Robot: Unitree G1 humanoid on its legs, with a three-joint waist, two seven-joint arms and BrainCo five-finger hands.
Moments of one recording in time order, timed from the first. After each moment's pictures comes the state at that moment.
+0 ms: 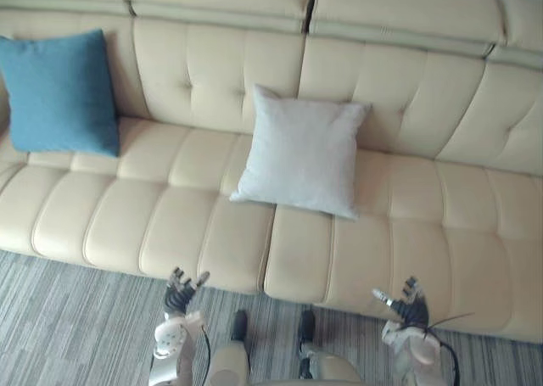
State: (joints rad) left arm 0.12 0.05 0.16 0.68 -0.23 -0.16 0.10; right arm 0.20 -0.02 -0.23 0.56 0.12 -0.12 -0.16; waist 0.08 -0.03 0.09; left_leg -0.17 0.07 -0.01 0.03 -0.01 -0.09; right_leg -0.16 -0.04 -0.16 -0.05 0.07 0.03
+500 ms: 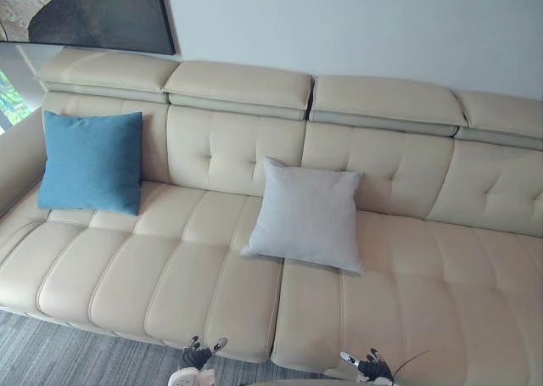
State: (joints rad) left arm 0.11 0.02 0.21 0.99 0.00 -0.12 0.09; right arm 0.16 0.04 -0.27 0.93 0.11 -0.08 -0.12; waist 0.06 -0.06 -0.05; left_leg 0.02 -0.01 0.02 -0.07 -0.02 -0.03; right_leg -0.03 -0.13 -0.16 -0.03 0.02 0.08
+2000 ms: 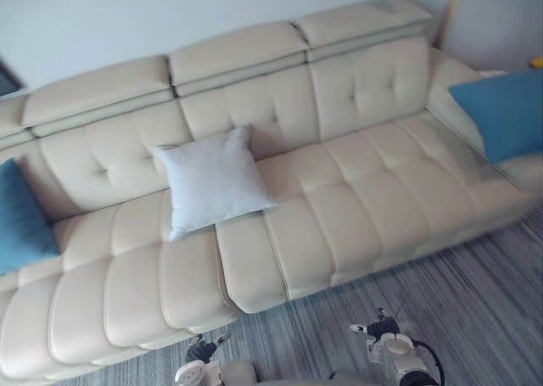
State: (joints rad) left arm 0.07 -0.01 0.21 1.04 -0.11 -0.08 0.13; right arm 0.00 -0.12 -0.20 1.04 -0.16 0.02 -0.17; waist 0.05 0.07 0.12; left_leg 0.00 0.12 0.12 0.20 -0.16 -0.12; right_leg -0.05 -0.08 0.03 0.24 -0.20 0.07
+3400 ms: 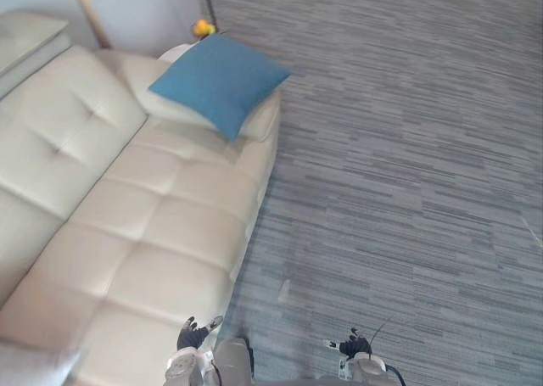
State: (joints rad) left arm 0.04 0.00 0.27 0.98 -0.02 -0.06 0.10; right arm 0.02 0.06 -0.19 0.99 -0.08 0.00 -0.17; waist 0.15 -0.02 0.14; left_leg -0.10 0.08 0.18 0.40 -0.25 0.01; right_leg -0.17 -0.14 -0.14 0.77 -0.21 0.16
